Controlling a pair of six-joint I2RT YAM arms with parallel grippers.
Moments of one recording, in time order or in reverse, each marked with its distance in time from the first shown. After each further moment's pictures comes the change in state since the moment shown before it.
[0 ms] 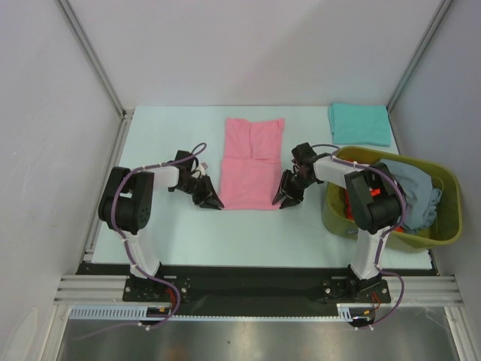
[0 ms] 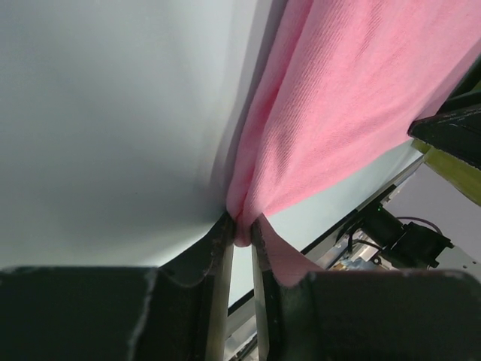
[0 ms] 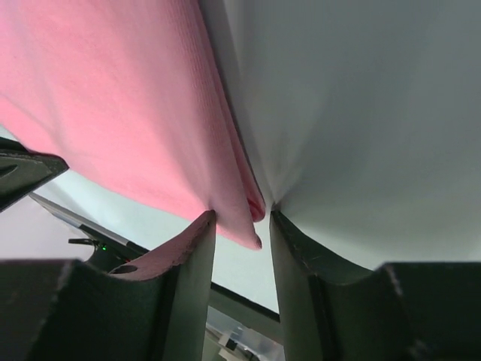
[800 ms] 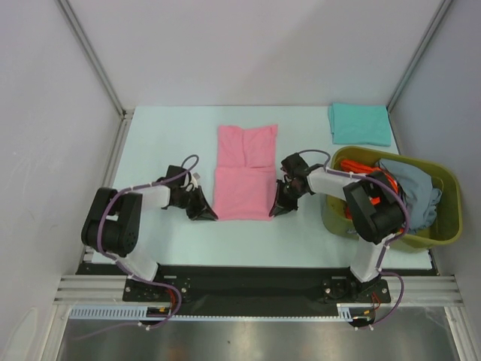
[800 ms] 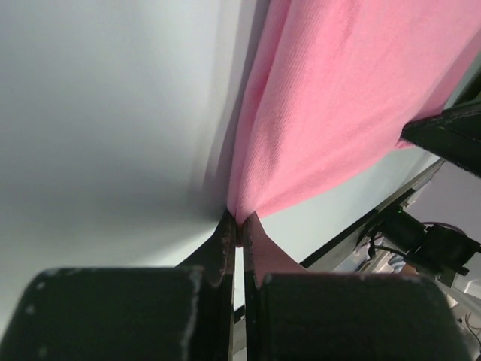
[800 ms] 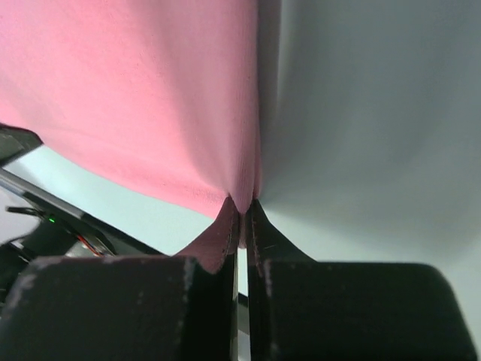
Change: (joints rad) left arm 0.010 -0.211 -0.258 0.145 -0.046 -0.035; right arm 0.111 -0.072 -0.106 0.092 0.047 -0.031
